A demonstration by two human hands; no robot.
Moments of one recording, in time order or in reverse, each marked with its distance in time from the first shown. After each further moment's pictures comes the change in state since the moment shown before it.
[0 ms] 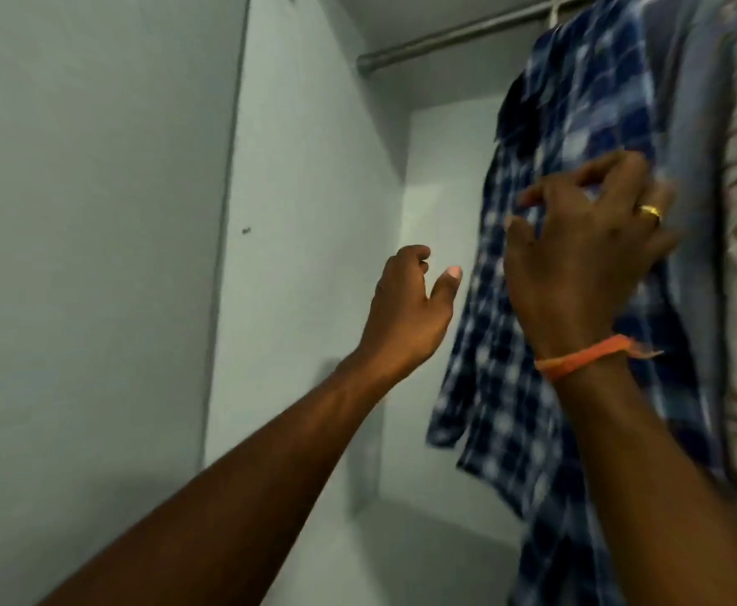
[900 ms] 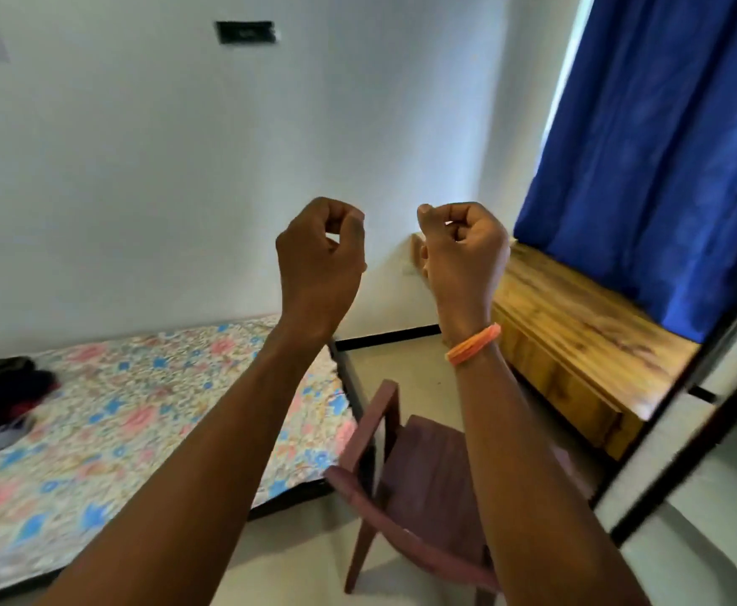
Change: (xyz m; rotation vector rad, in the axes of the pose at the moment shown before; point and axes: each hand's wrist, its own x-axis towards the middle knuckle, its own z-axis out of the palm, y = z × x) left_hand -0.481 0.052 -0.698 0.560 0.655 -0.410; right_hand -0.347 -0.620 -0.355 1.368 -0.929 0.736
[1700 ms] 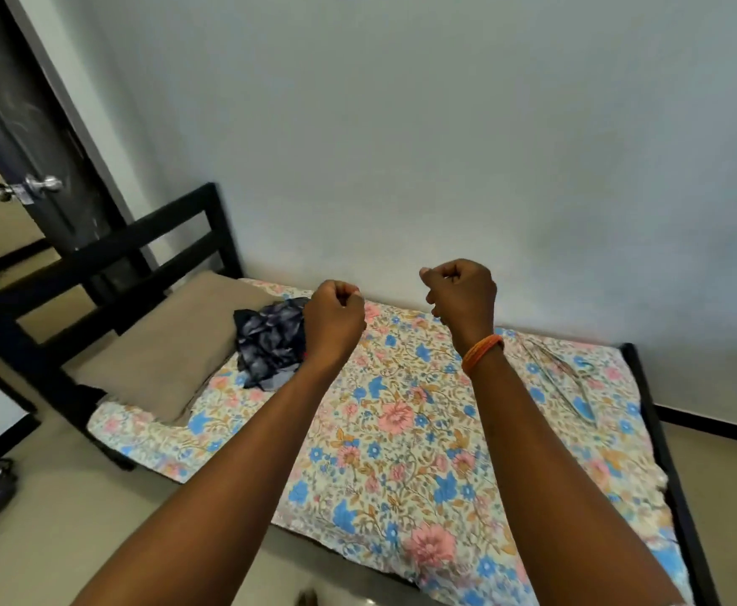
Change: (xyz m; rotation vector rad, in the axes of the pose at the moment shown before) left_hand 0.259 -0.468 -0.426 0.401 0.404 -0.648; right_hand -0.162 0.124 0.697 0.093 -0.861 0.362
